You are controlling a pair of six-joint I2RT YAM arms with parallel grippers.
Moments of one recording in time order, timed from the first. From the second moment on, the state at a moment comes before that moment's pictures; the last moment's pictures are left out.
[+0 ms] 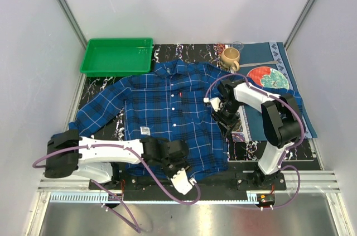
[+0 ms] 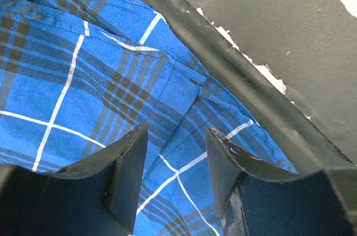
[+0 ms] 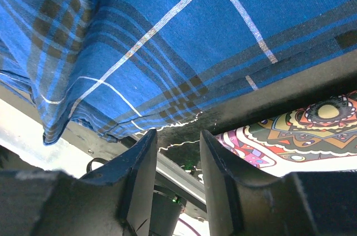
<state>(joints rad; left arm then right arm) -1.36 1.31 0.74 -0.56 0.31 1.05 0.39 1.78 1.15 -1.06 -0.33 -0.37</state>
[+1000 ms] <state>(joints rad) -1.36 1.42 0.72 -0.50 0.24 1.20 0.41 1.93 1.22 -1.03 -0.31 -0.39</state>
